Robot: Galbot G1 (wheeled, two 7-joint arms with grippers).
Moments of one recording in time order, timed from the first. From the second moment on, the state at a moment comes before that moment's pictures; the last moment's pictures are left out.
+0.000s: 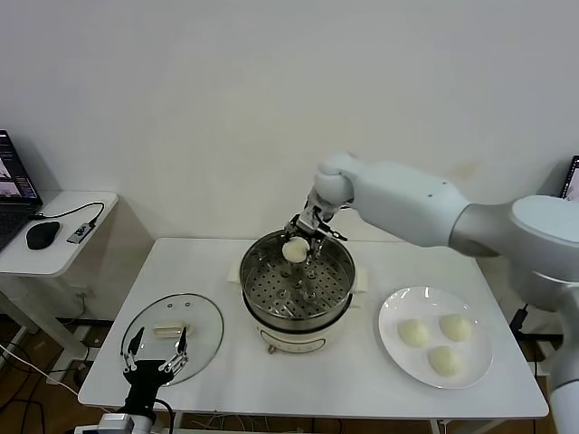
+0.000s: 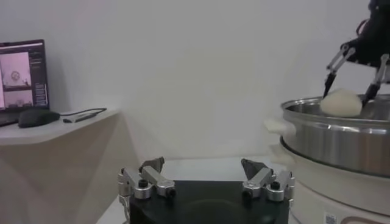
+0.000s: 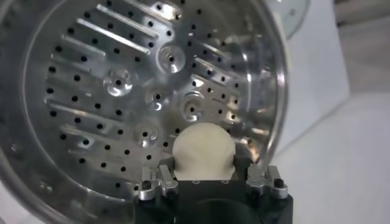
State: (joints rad) left arm 1.69 -1.24 -0.56 -2.04 -0.22 -0.07 -0.17; right arm 0.46 1.33 -1.25 0.94 -0.16 0.43 -0.95
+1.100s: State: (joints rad) left arm 1.71 -1.22 -0.56 -2.10 -0.22 -0.02 -0.19; right arm 0.66 1.03 -1.33 1.32 0.09 0.00 -0.98
